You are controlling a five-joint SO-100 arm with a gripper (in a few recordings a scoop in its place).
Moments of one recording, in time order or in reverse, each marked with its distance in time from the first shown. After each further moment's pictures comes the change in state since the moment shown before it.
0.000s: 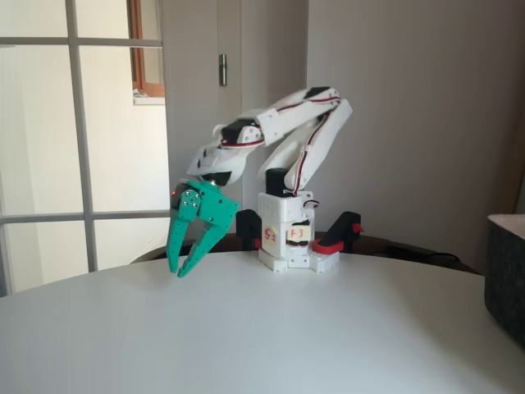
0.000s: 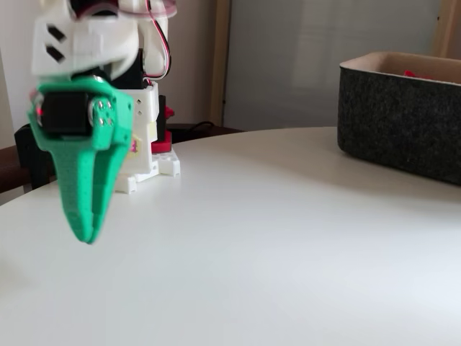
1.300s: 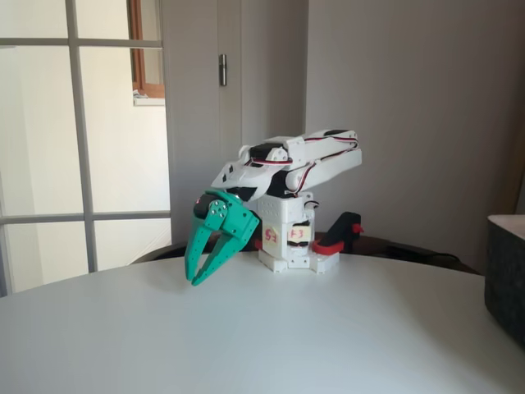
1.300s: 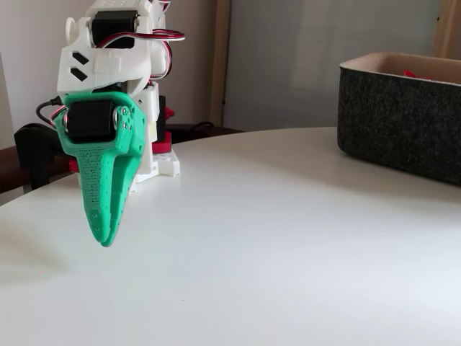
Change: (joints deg) arm -3.0 28.8 18.5 3.0 3.5
